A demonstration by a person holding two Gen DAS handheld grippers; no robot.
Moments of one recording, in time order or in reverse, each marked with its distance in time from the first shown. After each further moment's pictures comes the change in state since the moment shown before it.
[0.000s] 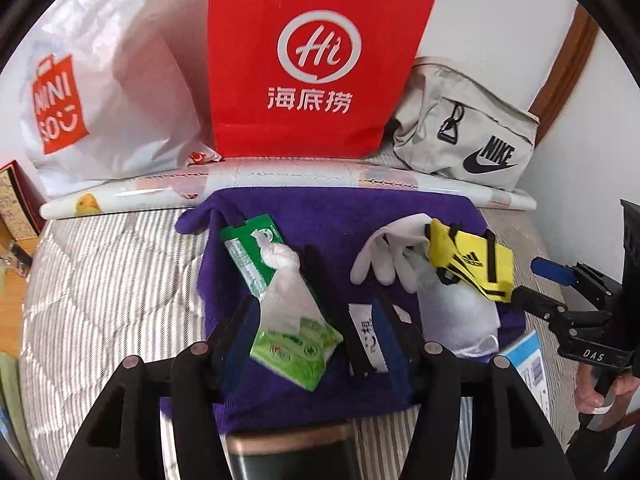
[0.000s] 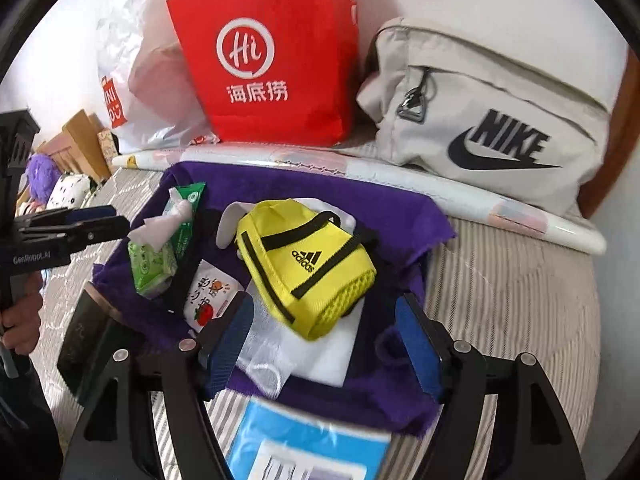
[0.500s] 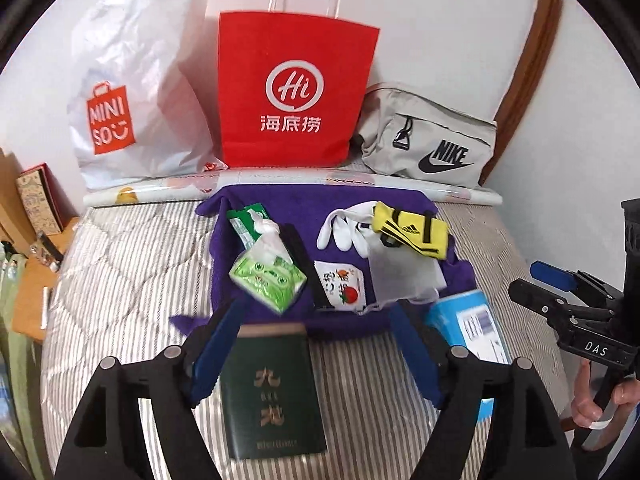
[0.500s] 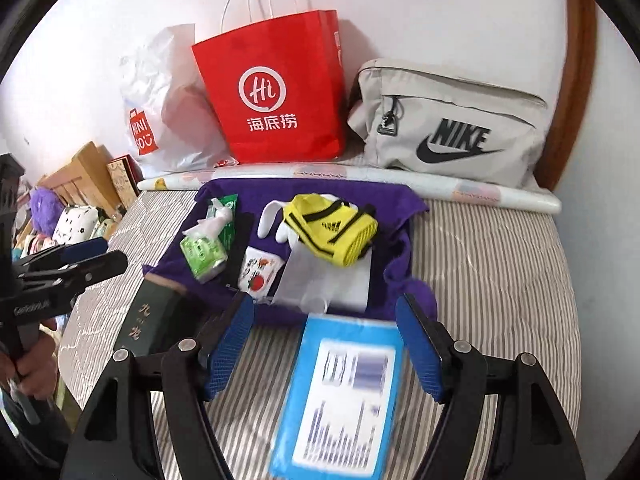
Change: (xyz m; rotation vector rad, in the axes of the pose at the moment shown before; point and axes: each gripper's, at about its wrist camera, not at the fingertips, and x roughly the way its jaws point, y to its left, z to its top) left arm -0.098 -0.034 -0.061 0.017 -0.097 0.022; right arm -0.096 0.029 -0.052 0.102 -0.081 -0.026
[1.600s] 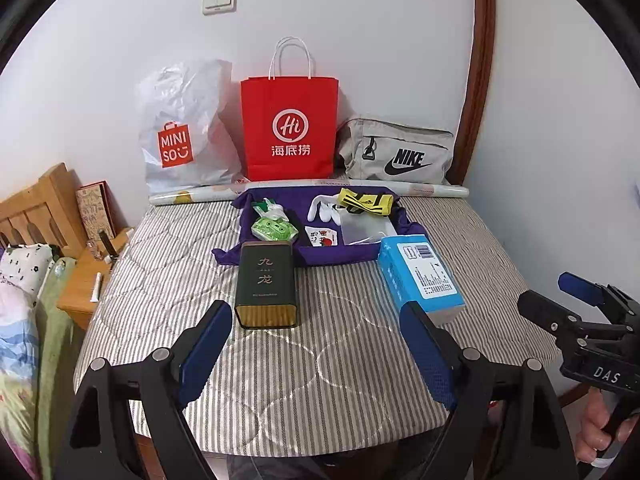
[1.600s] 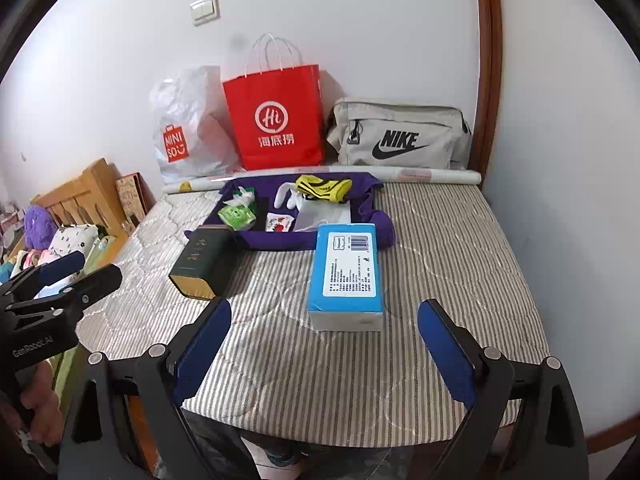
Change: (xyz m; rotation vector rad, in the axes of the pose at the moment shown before) left arm -0.157 -0.059 -0.137 0.042 -0.185 0.106; right arm -0.165 0.047 -0.147 0.052 -0.168 -0.103
